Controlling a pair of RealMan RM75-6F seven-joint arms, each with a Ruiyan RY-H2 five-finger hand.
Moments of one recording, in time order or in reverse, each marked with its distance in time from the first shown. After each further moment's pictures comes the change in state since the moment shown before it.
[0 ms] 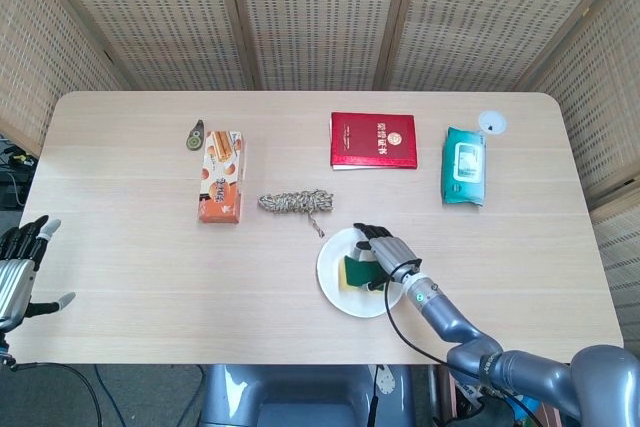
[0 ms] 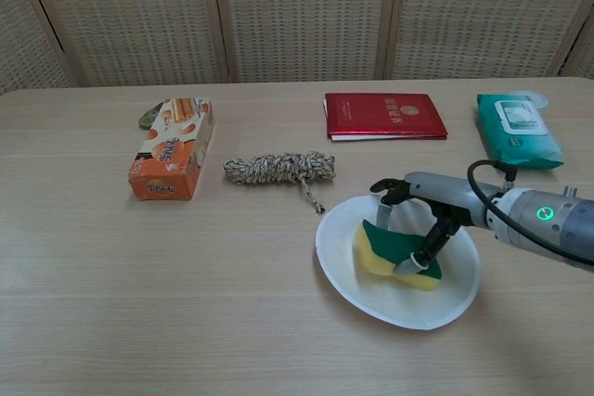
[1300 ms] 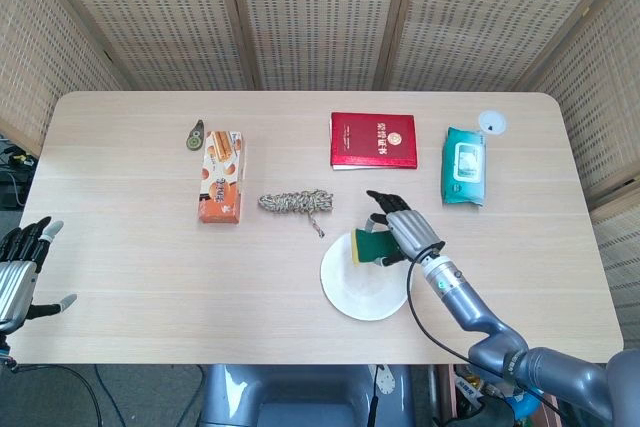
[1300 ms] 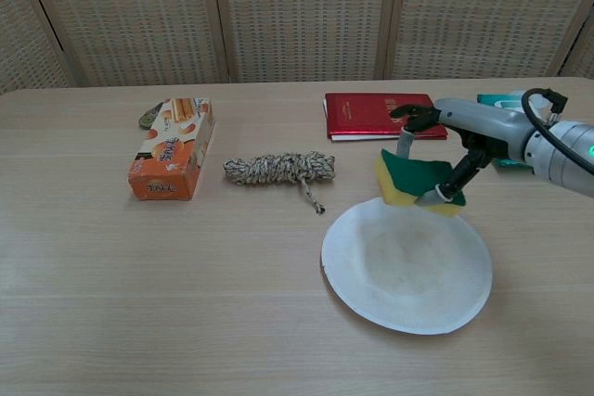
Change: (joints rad) left arm 0.004 0.001 0.008 -0.006 0.017 0.011 0.002; right arm -0.026 0.130 0.045 -0.070 -0.103 0.159 0.010
